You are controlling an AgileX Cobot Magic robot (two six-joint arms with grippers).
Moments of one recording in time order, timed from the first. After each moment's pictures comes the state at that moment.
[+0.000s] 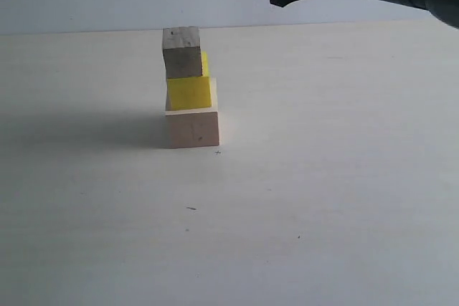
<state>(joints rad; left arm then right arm) -0.46 0.71 -0.68 0.07 0.65 -0.16 0.27 1.71 -1.04 -0.90 -0.60 0.58</state>
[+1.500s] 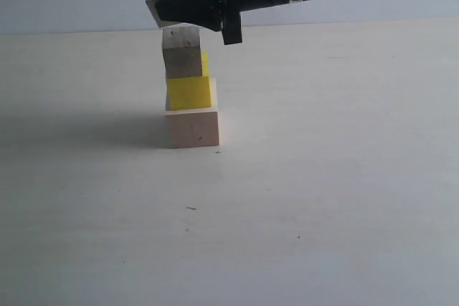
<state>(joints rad) -0.46 0.79 -0.68 0.07 0.63 -0.11 0.32 2.16 -1.62 -1.55 -1.22 0.99</state>
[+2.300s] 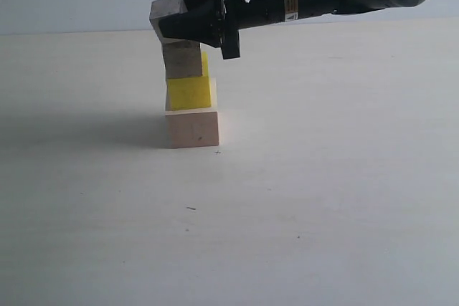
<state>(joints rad) -0.46 0.79 -0.68 0.07 0.63 -0.10 0.32 2.22 -1.62 -1.54 -1.22 0.99</state>
